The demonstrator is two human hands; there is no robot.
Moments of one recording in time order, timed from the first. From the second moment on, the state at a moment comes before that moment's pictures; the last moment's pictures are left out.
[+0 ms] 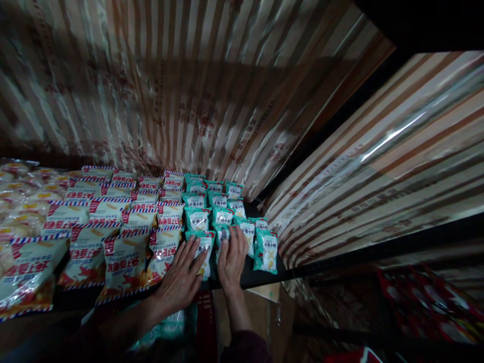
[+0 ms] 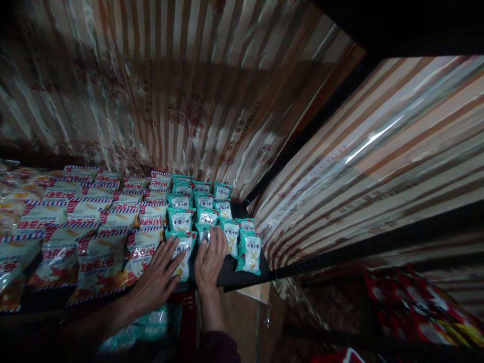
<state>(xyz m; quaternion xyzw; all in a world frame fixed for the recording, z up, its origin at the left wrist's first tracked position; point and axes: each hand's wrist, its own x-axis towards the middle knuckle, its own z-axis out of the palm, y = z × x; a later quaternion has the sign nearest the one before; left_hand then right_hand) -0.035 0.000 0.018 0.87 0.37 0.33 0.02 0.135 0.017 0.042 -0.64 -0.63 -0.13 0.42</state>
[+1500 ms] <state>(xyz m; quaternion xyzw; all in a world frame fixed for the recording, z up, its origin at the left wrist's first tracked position) 0.042 0.151 0.082 0.90 0.41 0.13 -0.01 0.160 0.037 0.018 -0.67 -0.62 0.04 0.42</state>
